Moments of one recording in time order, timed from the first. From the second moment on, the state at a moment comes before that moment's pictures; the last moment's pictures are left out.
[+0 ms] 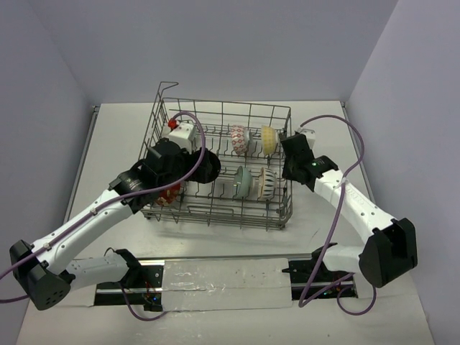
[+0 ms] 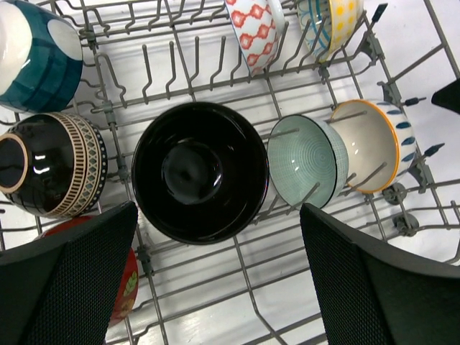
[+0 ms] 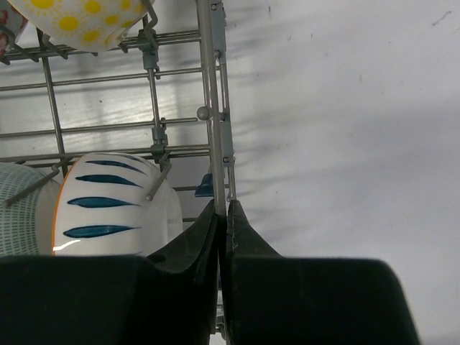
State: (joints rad) left arm -0.75 1.11 1.06 -0.42 -0.22 -0.31; right arm 0.41 1.24 0.96 -0.66 0.38 0.52
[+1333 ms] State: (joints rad) left arm -0.95 1.69 1.47 -0.63 -0.50 -0.14; right arm 0.20 1.26 0.94 -0.46 0.14 0.55
